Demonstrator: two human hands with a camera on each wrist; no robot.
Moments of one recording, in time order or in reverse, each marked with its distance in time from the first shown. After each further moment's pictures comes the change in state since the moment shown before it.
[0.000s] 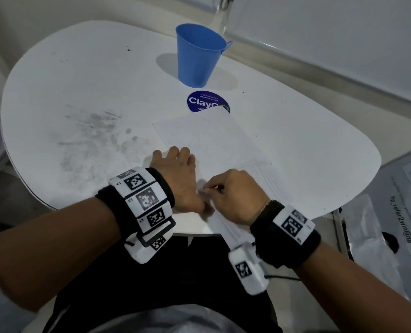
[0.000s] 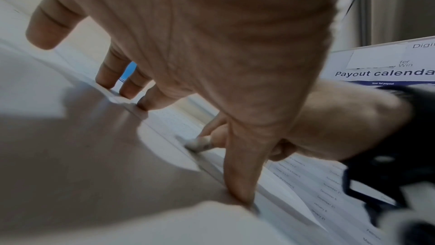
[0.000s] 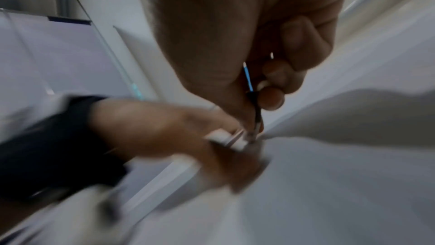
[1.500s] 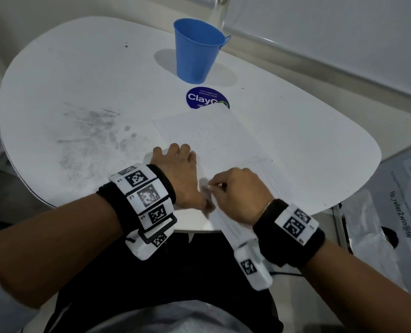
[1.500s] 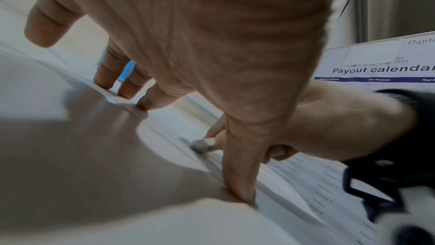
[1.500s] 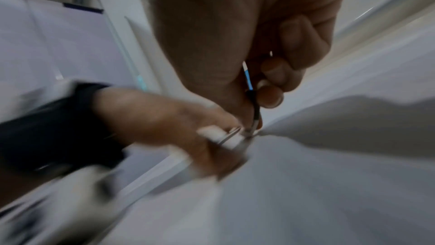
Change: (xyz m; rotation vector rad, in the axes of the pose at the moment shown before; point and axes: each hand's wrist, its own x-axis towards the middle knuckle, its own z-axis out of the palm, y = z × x) left_hand -0.001 0.001 -0.002 -0.007 -0.001 0.009; right_hand -0.006 0.002 -0.001 -0.085 0.025 0.008
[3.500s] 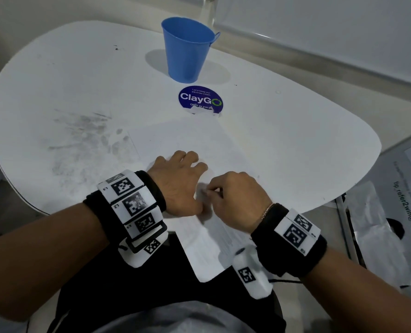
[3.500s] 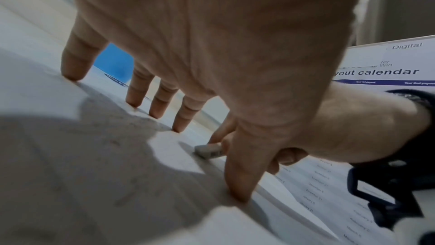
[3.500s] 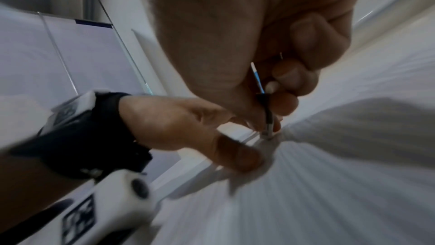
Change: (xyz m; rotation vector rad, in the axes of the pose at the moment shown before) left_hand -0.004 0.002 0.000 -0.096 -0.025 0.209; right_hand -0.011 0.003 0.001 -0.026 -0.009 0.018
